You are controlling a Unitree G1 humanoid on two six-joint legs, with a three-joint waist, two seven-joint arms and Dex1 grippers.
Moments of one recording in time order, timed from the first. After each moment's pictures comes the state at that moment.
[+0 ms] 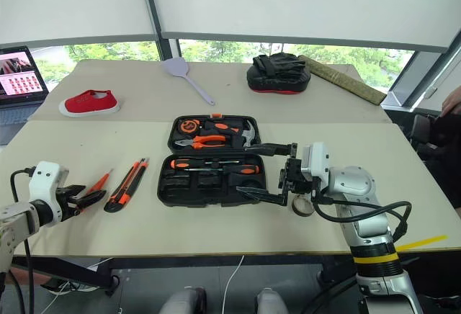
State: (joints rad) left arm -0.13 0.85 0.33 0.07 -0.42 0.73 -0.58; right arm -0.42 -0.54 0.01 -0.12 0.49 -0.01 1.19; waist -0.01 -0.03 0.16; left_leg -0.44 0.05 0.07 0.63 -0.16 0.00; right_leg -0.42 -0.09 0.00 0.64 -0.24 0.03
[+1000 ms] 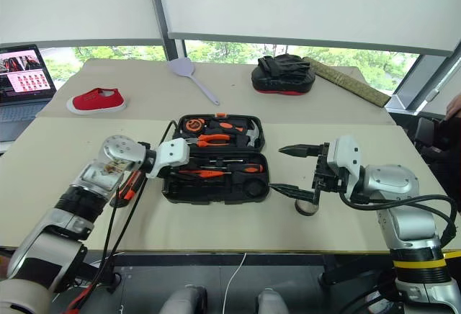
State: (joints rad) left arm -0.88 0.59 -0.37 0.56 0.04 -0.02 -1.24; right arm -0.32 -0.74 -0.09 -0.13 0.51 0.13 1.17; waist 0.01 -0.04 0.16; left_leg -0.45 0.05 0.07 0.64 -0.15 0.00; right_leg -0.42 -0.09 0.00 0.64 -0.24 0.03
